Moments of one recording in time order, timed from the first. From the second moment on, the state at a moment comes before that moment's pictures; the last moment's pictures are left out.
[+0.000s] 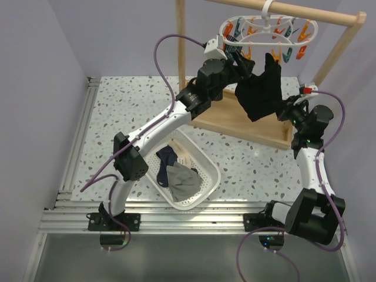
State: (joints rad) left arm -0.85 2.13 2.26 -0.07 -0.28 -0.75; right arm -0.32 1.19 0.81 0.35 -0.68 0.15
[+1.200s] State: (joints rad) left arm -0.87 2.28 2.39 0.24 -0.51 -0.54; right arm -0.30 1.19 0.80 0.35 -0.70 0.14
